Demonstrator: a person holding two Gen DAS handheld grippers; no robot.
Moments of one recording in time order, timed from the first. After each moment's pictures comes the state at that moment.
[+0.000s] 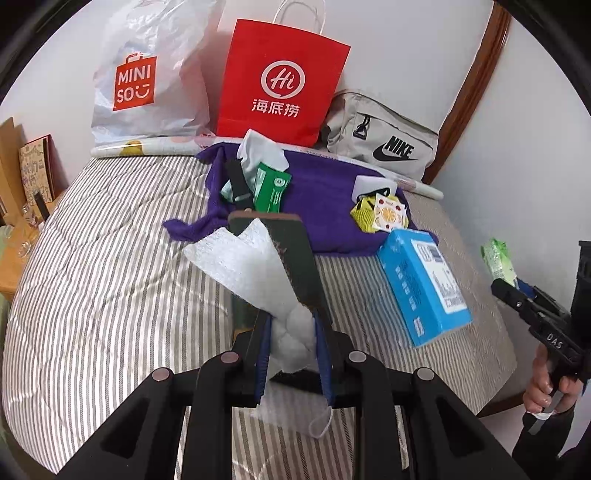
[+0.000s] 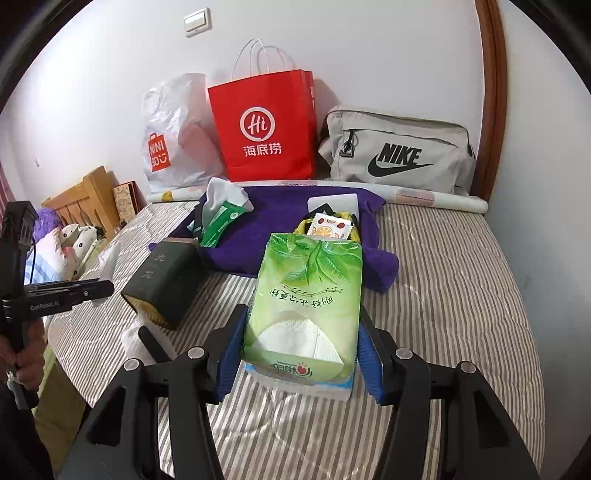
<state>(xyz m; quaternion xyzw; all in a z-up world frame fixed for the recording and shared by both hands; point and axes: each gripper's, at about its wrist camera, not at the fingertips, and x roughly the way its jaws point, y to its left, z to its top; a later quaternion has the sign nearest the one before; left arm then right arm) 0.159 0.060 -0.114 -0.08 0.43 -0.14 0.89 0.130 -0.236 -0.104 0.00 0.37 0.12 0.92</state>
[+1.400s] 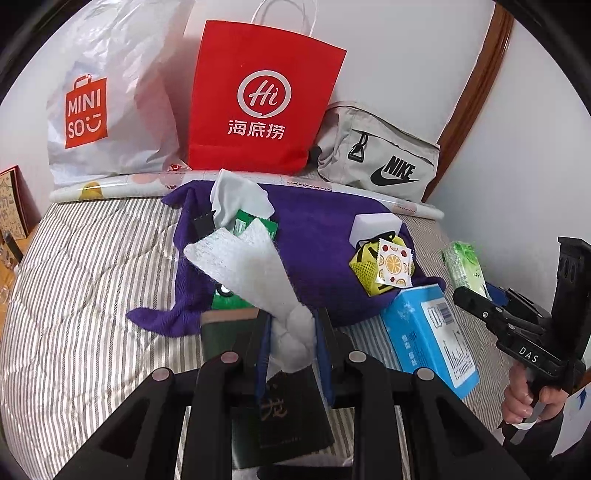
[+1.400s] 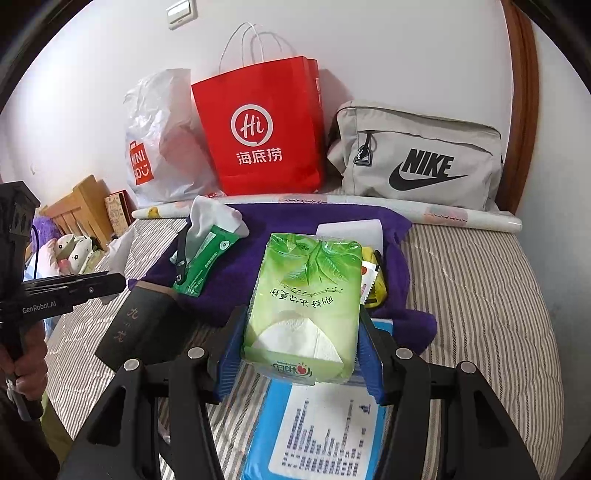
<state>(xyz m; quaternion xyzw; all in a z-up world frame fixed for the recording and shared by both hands) 0.253 0.039 -0.104 -0.07 0.42 -0.16 0.89 0.227 -0.209 -0.114 0.01 0.38 0.12 0.92</state>
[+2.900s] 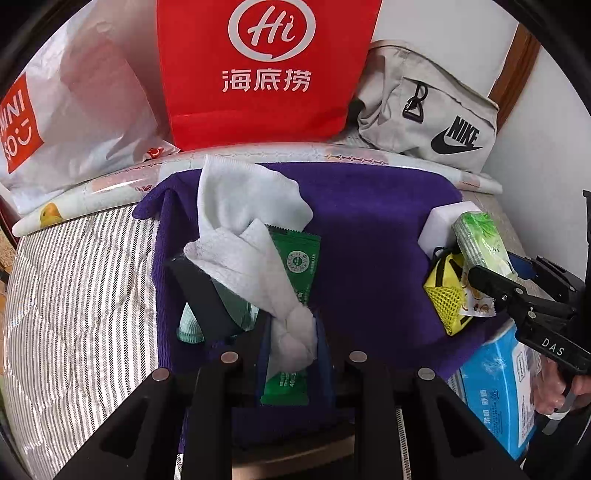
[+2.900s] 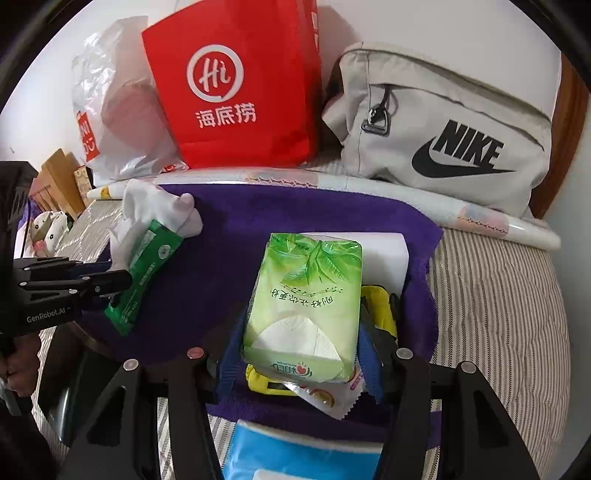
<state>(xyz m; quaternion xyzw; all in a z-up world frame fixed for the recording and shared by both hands) 0.376 0.011 -0.155 0.00 0.50 -0.13 0.86 0.351 -0.194 -0.164 -0.02 0.46 0.11 0.88</state>
